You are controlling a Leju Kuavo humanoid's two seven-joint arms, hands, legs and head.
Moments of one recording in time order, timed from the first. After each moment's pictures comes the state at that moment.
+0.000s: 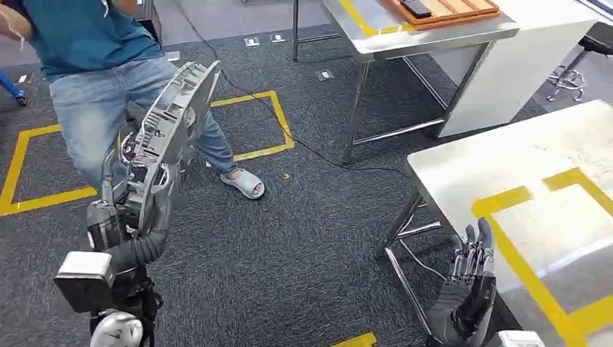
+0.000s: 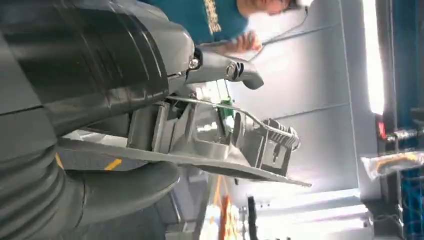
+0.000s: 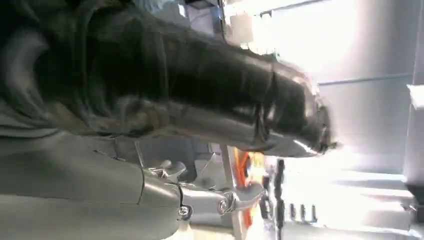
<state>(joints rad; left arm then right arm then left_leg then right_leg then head) 0.04 0.10 -0.65 -1.99 -0.05 0.56 -0.31 0.07 -0.08 0.50 -2.01 0.16 -0.70 -0.32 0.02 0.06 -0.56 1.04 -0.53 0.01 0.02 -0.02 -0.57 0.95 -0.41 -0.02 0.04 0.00</state>
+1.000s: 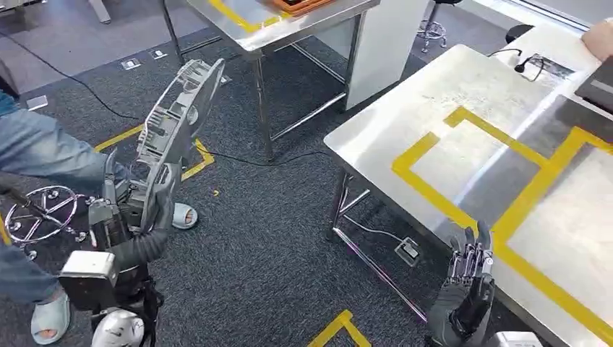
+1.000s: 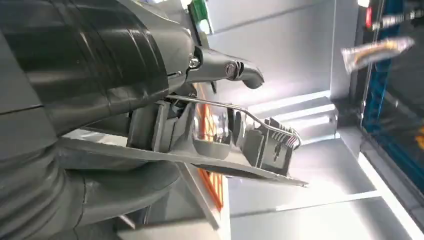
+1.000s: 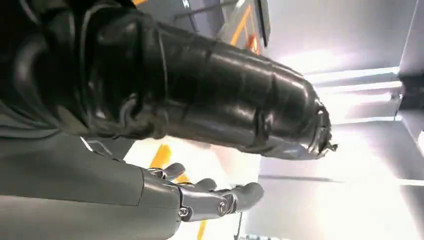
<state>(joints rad) 0.04 0.10 -0.65 -1.99 -0.05 0.56 -0.31 0.07 -0.08 0.51 -2.00 0.16 -0.70 -0.32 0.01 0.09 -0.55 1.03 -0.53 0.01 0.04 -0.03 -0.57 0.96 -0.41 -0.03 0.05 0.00</state>
